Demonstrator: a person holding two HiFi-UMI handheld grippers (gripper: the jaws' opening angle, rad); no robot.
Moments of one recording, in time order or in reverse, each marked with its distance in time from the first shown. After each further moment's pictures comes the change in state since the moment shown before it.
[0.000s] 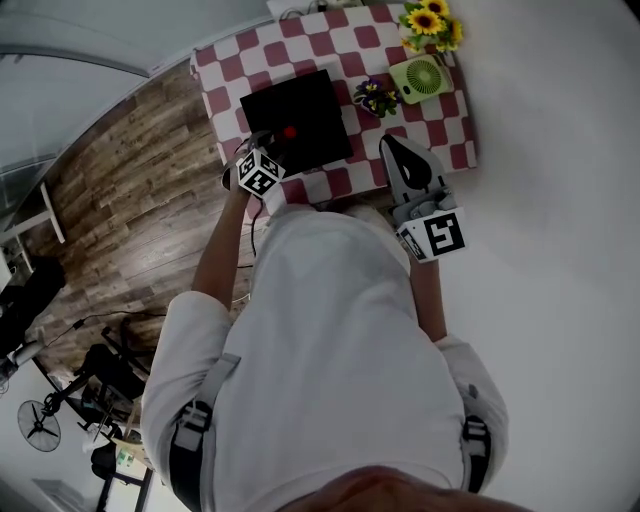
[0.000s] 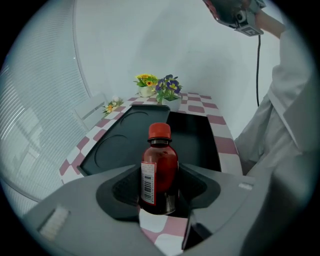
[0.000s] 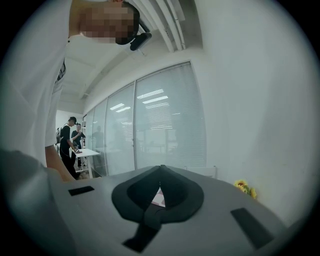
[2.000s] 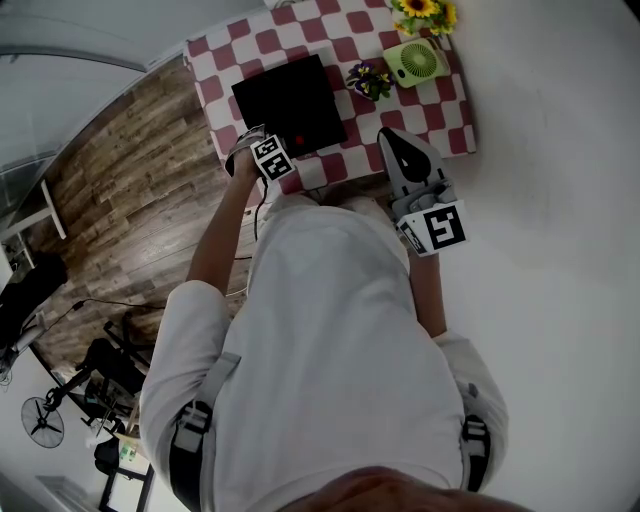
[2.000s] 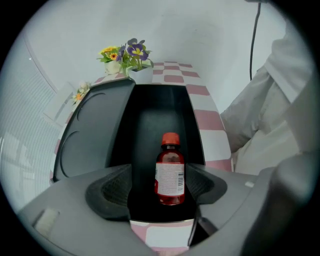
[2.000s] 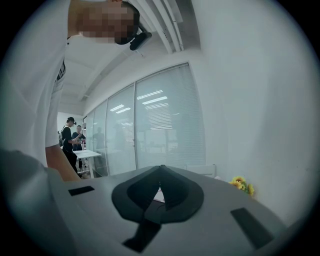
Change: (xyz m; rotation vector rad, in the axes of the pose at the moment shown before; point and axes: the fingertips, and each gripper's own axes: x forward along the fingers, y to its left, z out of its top) left arm 0.031 -0.054 -0.025 0.219 0.300 -0.153; right arm -0.029 0.002 -0.009 0.016 -0.008 0.004
